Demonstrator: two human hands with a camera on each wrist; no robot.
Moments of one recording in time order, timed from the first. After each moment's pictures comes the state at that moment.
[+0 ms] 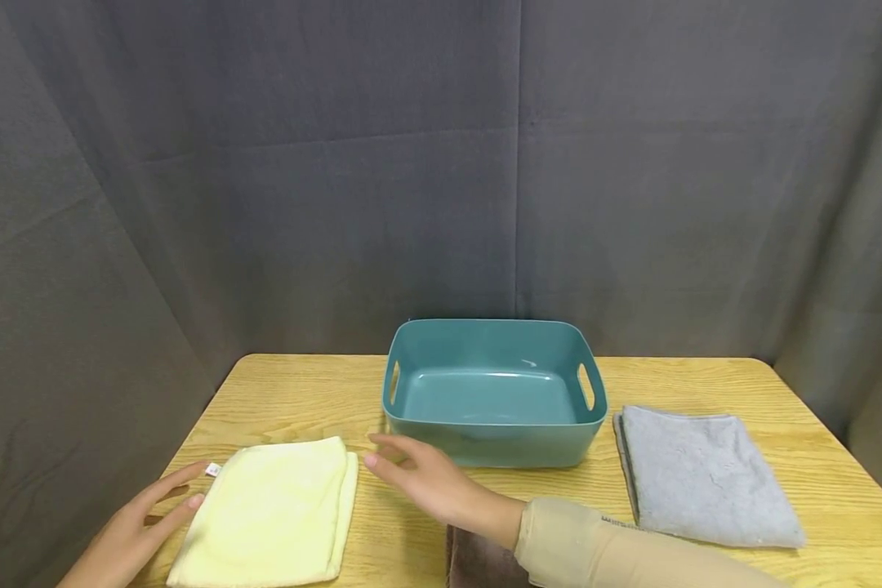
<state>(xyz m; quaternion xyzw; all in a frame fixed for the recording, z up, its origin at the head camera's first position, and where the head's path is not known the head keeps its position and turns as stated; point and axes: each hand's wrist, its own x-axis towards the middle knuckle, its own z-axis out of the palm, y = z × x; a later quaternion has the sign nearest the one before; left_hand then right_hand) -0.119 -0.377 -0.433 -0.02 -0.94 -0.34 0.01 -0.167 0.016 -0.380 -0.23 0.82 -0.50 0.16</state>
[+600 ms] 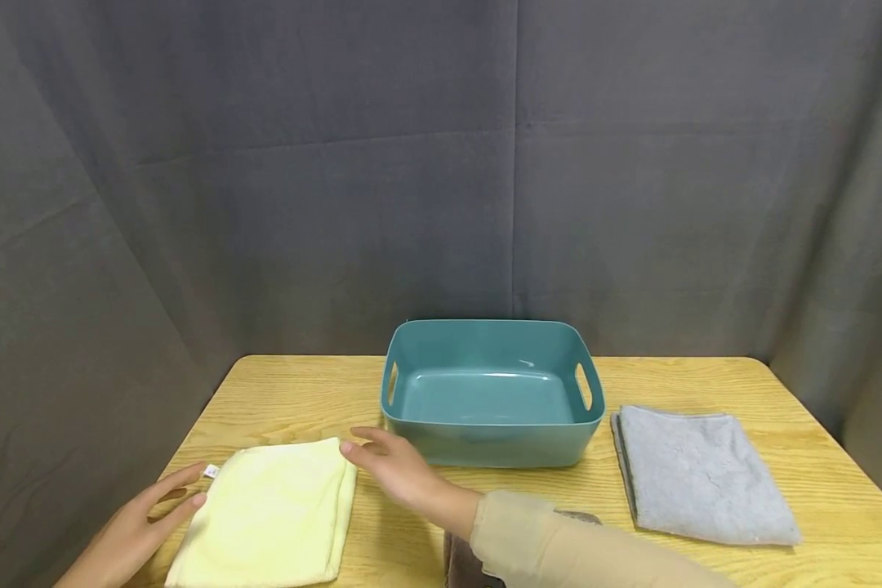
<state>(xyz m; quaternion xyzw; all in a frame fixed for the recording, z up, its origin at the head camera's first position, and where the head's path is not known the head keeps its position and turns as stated) -0.124 -0.378 -0.435 -0.02 -0.95 -0.32 0.00 -0.177 -0.024 -0.388 -0.17 0.79 -0.57 0.16</state>
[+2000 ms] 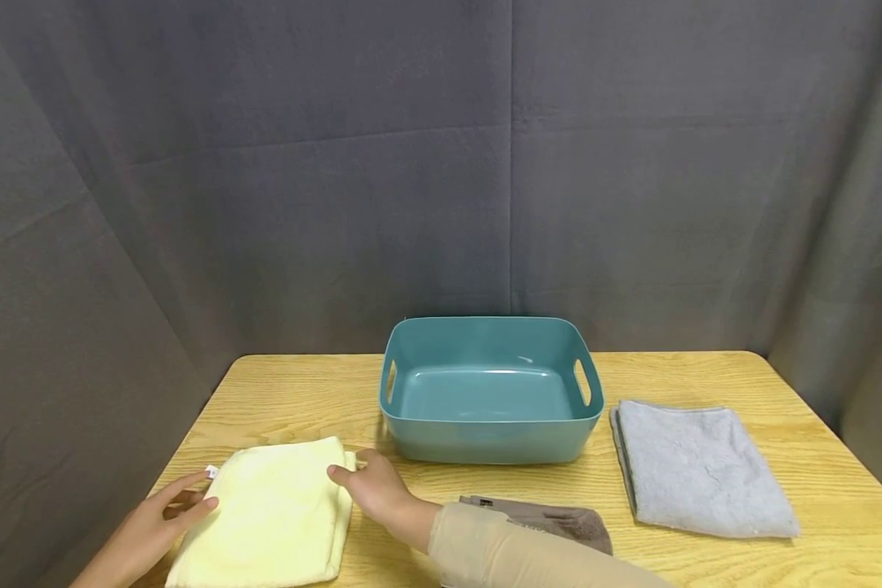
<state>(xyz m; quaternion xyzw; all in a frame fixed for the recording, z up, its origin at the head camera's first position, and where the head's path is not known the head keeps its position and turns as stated) -0.145 -0.373 -0.442 0.07 -0.93 -0.34 -0.10 -0.173 -0.061 -0.419 -0.04 0.78 -0.59 0.18</state>
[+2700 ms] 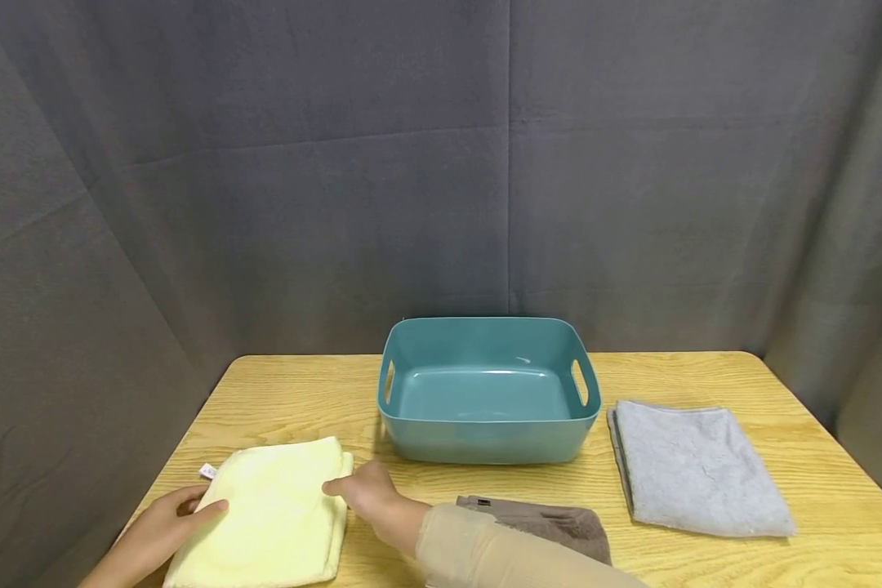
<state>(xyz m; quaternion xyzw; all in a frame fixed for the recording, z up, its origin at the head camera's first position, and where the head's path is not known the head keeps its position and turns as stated) -0.149 -0.364 -0.445 0.07 -0.92 -0.37 -0.13 -0.172 -0.070 -0.424 0.02 0.77 -0.60 0.22</state>
